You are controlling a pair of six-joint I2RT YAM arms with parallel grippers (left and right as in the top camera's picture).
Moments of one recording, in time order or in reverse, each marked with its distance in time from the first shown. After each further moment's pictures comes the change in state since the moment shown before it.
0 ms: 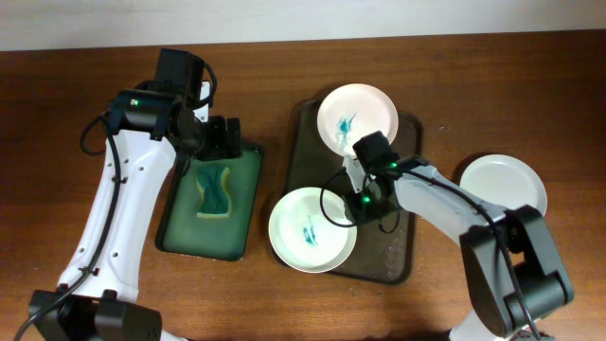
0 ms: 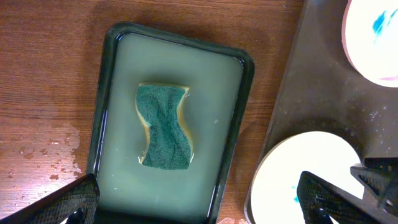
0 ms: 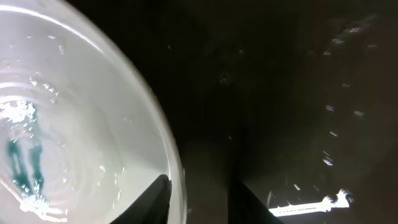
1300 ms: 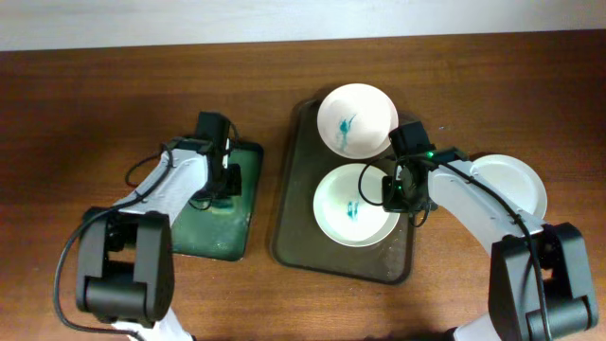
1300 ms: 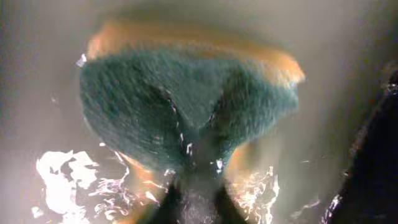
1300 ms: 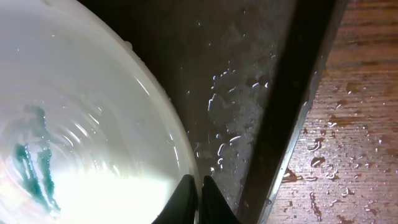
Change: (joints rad) left arm 0.003 0.198 -0.499 0.509 -0.044 0.007; right arm -0.161 -0.093 0.011 -0.140 0.254 0.229
